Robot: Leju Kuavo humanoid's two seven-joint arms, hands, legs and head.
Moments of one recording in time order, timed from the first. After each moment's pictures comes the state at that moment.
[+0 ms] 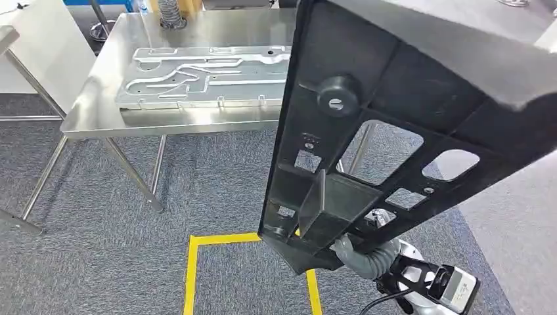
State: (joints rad) left arm -0.09 -0.04 1.30 -0.22 -0.97 -0.03 -0.24; right arm -0.09 -0.29 0.40 -1.90 -0.06 0.27 -0.65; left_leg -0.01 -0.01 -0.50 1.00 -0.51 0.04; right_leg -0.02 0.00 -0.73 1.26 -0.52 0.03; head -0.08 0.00
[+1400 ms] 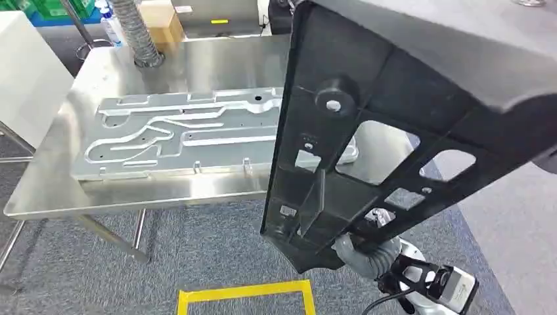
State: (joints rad) left arm -0.10 -0.05 1.30 -0.22 -0.96 -0.03 -0.25; right arm -0.09 -0.29 0.41 -1.89 -0.04 0.27 -0.65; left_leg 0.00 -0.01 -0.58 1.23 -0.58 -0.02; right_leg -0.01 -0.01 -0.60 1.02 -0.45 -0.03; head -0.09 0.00
